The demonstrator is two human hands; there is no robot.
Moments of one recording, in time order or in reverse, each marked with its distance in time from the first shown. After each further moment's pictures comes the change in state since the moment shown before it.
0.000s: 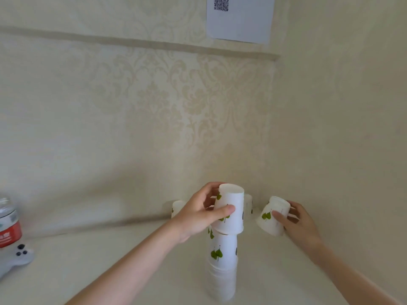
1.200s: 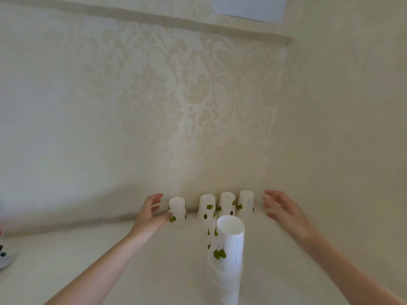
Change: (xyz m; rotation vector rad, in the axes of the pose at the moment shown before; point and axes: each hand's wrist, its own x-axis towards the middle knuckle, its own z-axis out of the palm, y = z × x) left_hand 0.012 -0.113 -0.098 0.121 0.553 -0.269; right_hand 0.018 -0.024 0.029 -0.027 -0.224 -0.013
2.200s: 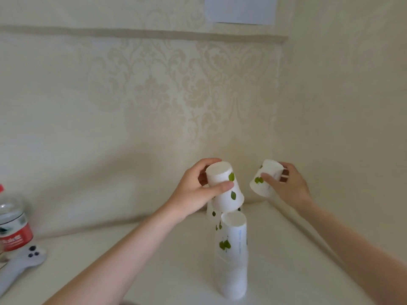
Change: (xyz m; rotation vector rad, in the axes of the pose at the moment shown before) left_hand -0.064 0.144 0.041 -0.005 -0.326 0.340; right_hand 0.031 -0.042 0.005 -0.148 0.279 -0.069
